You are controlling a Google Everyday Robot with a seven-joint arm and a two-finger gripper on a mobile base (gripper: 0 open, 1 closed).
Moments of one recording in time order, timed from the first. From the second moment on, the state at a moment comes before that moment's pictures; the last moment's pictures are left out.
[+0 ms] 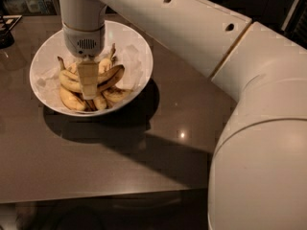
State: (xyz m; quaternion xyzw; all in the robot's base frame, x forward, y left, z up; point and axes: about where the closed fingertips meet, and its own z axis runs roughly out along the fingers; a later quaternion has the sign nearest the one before) arm 0.561 0.156 0.902 -0.80 0.59 0.04 0.11
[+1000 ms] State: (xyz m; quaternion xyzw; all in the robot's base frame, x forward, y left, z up) arm 0.560 0.162 0.894 -0.81 0.58 0.04 0.11
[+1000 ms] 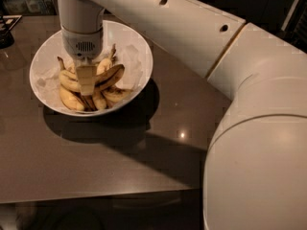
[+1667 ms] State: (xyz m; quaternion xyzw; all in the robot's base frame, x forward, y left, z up) arm 0.546 0.155 0.915 -0.81 0.57 0.04 0.15
